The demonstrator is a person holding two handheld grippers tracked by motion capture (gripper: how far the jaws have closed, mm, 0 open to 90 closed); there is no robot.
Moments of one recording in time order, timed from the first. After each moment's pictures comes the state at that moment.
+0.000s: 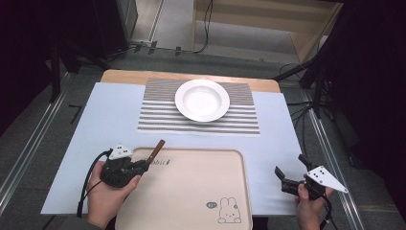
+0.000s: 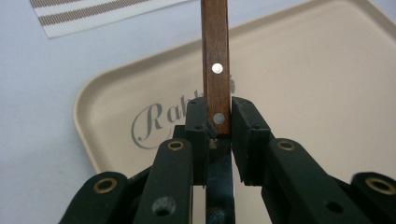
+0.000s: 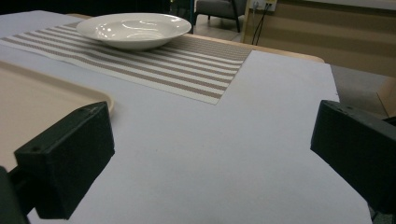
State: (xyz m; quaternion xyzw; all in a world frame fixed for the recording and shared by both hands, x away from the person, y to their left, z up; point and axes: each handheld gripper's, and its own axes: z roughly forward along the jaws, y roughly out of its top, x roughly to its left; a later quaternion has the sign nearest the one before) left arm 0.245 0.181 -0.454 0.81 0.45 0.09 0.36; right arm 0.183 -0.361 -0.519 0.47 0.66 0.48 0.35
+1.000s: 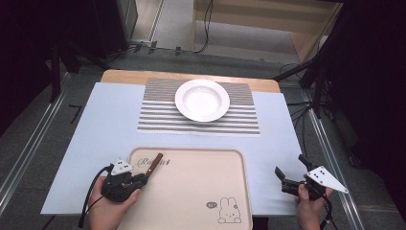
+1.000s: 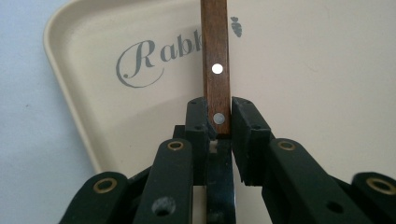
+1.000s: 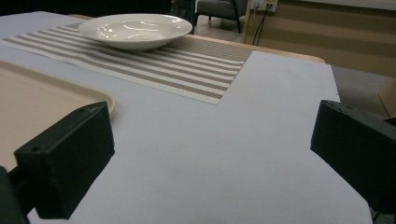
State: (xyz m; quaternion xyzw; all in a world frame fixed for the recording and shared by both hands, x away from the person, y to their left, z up) left arm 0.221 0.182 -0.486 0.81 0.46 0.10 0.34; right arm 0.182 -0.362 -0.519 0.47 0.65 0.49 0.34
